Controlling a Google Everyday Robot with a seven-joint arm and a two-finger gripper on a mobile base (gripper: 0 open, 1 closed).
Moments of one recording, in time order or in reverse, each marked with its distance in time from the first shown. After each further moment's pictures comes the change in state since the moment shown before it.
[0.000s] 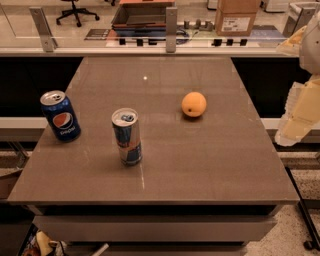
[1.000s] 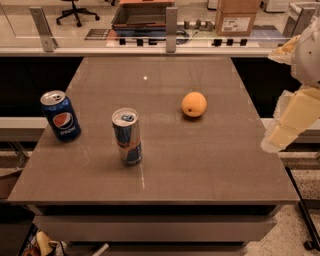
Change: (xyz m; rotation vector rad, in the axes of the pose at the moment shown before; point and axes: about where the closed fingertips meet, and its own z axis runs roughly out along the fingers) arm -0.015 0.012 0.011 -0.001 -0.081 0.028
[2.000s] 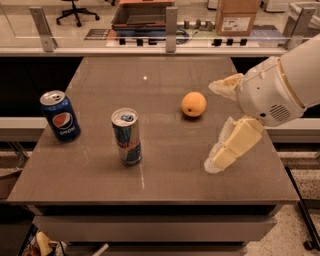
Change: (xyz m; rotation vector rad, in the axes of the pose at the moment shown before) arm -0.069 0.051 0.063 -0.212 -0.400 0.007
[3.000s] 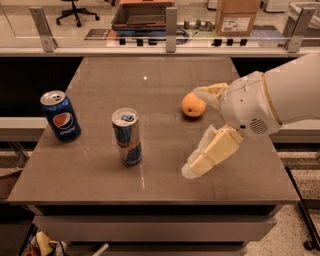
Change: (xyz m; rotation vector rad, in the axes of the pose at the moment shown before) arm -0.024 0.013 0.029 -0.008 -0.154 0.018
